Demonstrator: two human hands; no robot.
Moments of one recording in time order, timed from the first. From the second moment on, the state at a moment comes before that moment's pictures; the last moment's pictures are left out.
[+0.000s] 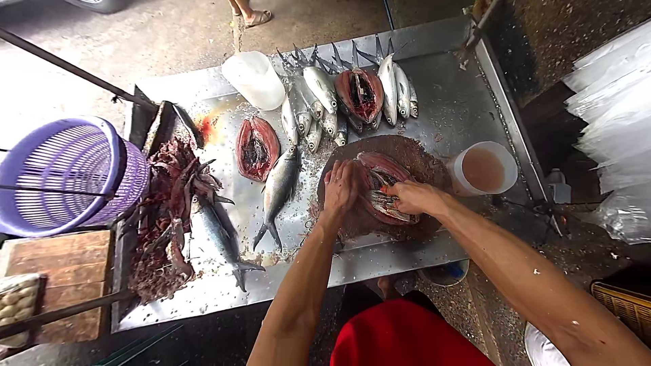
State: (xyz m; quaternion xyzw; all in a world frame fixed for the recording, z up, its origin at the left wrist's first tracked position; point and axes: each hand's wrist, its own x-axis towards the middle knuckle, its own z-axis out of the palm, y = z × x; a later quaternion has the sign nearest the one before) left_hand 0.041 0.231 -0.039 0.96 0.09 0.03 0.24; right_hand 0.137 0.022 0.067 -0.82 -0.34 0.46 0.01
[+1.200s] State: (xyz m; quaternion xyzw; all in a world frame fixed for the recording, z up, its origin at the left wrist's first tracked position) left_hand 0.070 0.234 -0.048 0.97 -0.01 -0.01 0.23; right_hand 0.111 -0.005 0.142 -0.77 -0.42 0.45 -0.20
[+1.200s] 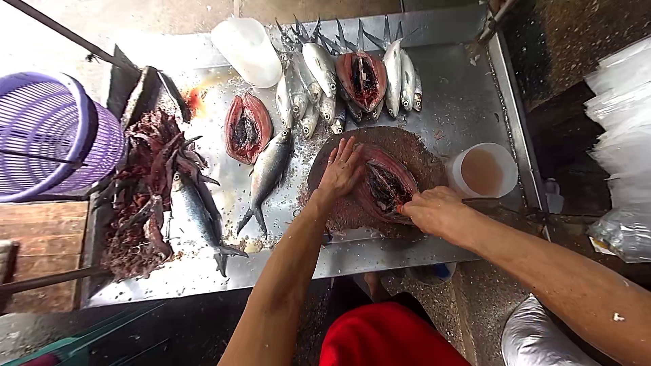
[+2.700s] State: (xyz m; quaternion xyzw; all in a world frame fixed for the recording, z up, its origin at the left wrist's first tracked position) left_hand -0.024 0.233 -0.056 0.98 0.02 -0.02 0.19; right_hand 0.119 0.043 0.038 -0.86 -0.16 0.41 0.24
